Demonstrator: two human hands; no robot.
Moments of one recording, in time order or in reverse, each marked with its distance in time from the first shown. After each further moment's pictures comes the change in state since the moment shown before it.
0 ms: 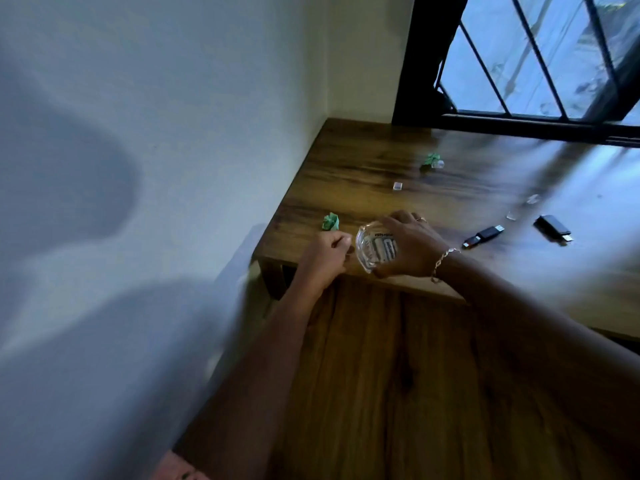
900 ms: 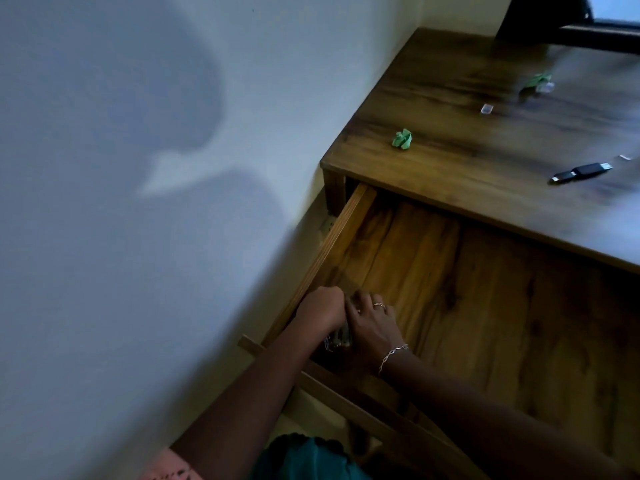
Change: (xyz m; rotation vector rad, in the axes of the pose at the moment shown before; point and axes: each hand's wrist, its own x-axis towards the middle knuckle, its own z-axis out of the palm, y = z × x) left_hand -0.140 -0.122 0.005 0.900 -0.224 -0.396; right_hand -0.143 -0.114 0.195 -0.072 -0.275 -0.214
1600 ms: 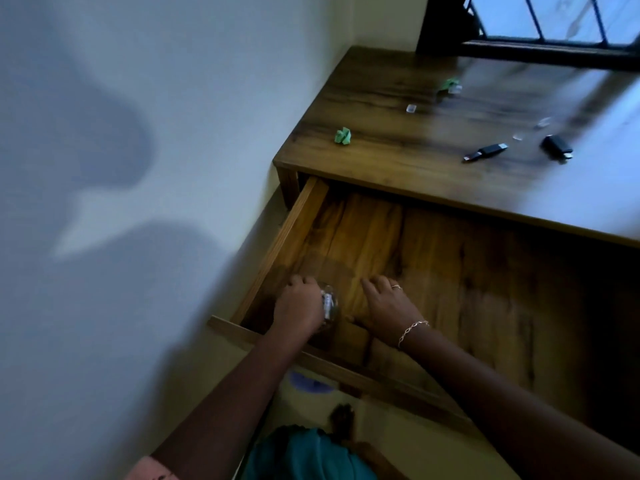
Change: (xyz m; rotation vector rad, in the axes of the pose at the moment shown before) left_hand -0.038 0.016 0.036 0.061 0.213 0.075; right_hand -0.071 0.052 -0.018 0.090 0.111 0.140
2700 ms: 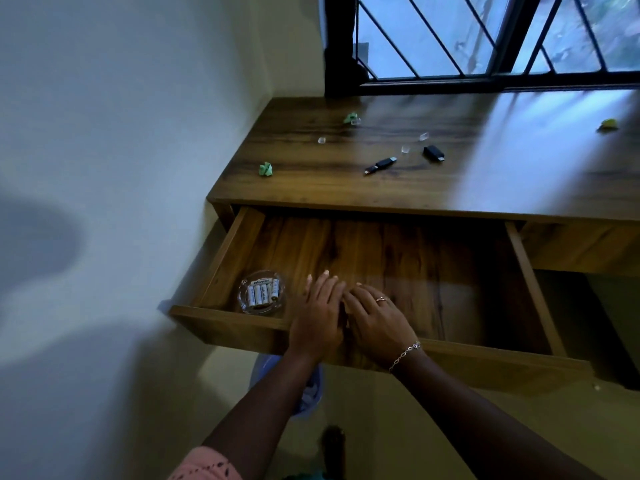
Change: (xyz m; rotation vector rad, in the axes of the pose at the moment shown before) left_hand -0.040 0.101 0.054 0.088 0.425 0.604; right_hand -0.106 0.060 0.000 -0.098 0.562 -0.169
